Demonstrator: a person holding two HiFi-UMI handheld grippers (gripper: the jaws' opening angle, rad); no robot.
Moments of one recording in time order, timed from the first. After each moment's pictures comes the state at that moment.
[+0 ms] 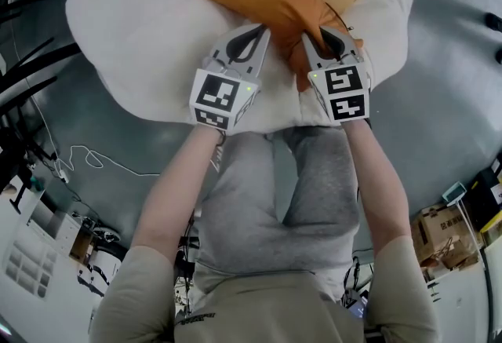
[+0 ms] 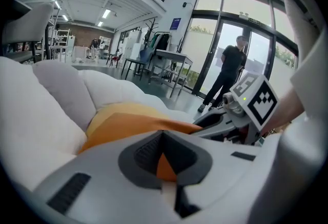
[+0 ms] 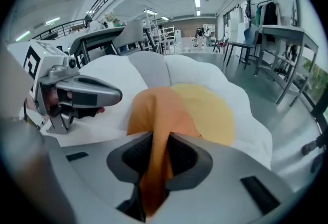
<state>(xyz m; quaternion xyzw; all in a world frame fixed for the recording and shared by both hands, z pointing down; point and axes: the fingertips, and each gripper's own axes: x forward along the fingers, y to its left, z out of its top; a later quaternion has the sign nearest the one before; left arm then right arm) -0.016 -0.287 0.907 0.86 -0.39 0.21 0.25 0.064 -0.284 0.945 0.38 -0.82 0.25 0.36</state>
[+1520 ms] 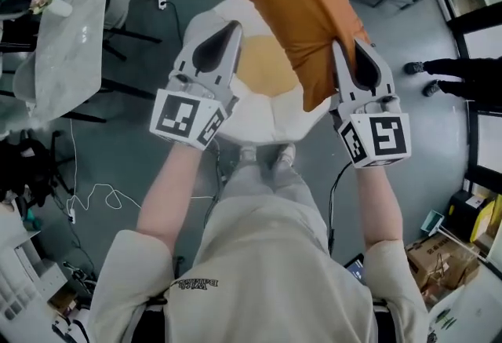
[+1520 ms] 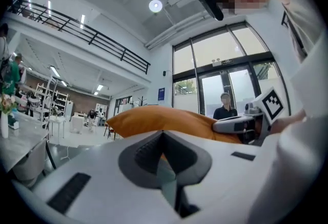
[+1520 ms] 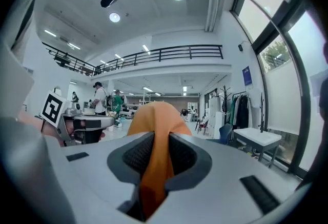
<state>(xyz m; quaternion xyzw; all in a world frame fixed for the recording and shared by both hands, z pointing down) -0.053 -0.309 0.178 0.89 -0.45 -0.03 0.00 0.109 -0.293 0.169 0.52 -0.85 -0.01 0.05</state>
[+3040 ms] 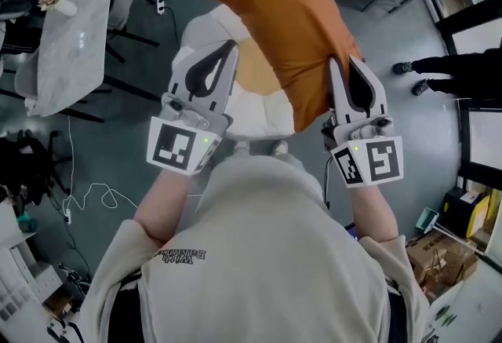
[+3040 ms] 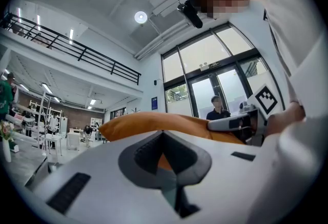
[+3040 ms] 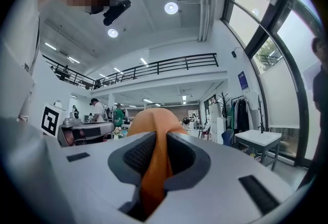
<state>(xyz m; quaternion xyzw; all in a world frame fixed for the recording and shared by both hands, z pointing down) -0.035 -0.213 0.100 0.90 -0.44 -0.03 -0.08 0.119 -0.204 0.098 0.51 -0.86 0.00 -0.02</state>
